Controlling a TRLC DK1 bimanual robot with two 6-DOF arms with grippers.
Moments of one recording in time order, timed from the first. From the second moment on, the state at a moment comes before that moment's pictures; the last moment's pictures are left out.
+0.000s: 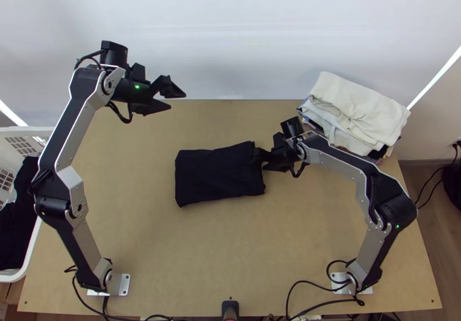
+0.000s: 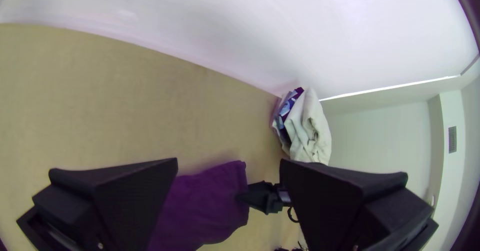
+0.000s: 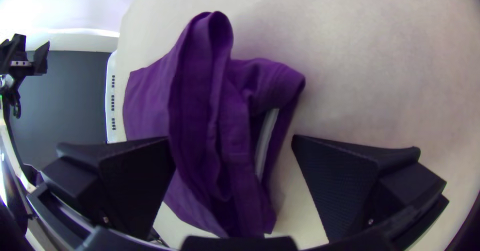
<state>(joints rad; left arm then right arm) -0.14 1.96 2.12 -1.02 0.63 -0.50 0.41 1.93 1.27 -0.39 -0.57 0.55</state>
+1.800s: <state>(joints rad) -0.05 1.81 2.03 -1.05 0.60 -0.50 -0.10 1.93 2.12 -0.37 -0.71 0.95</state>
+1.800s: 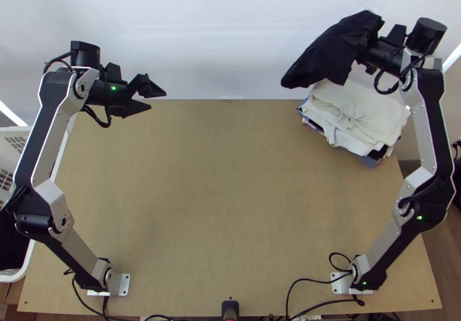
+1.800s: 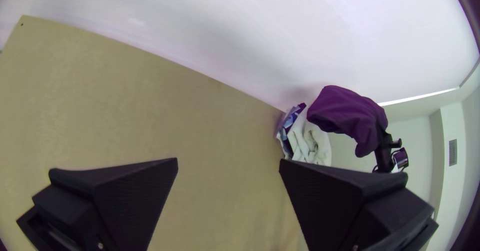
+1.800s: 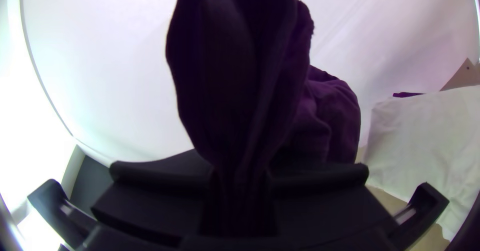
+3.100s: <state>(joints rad) -0.03 1.81 2.02 -1.05 0.60 -0.50 -0.33 1.85 2.00 -0.56 -0.78 0.76</state>
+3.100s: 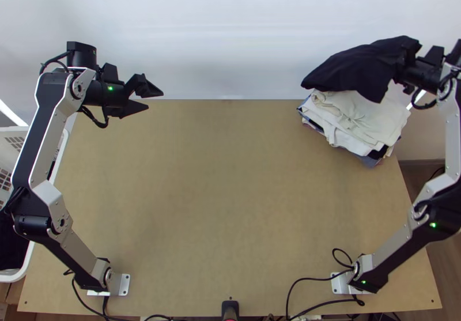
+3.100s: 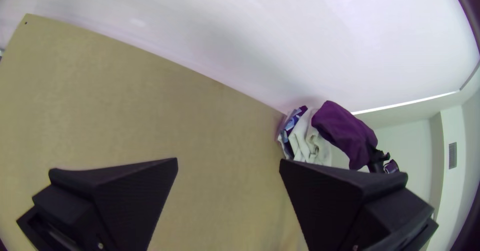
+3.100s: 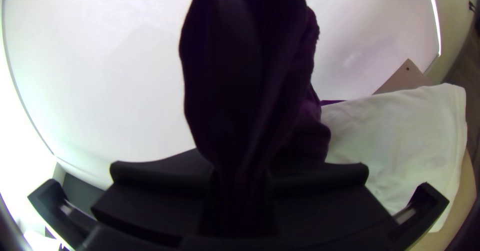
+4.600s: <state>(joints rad) -0.04 1.81 2.02 -1.05 0.60 -0.50 -0.49 1.66 1.57 -0.21 -0.29 0.41</state>
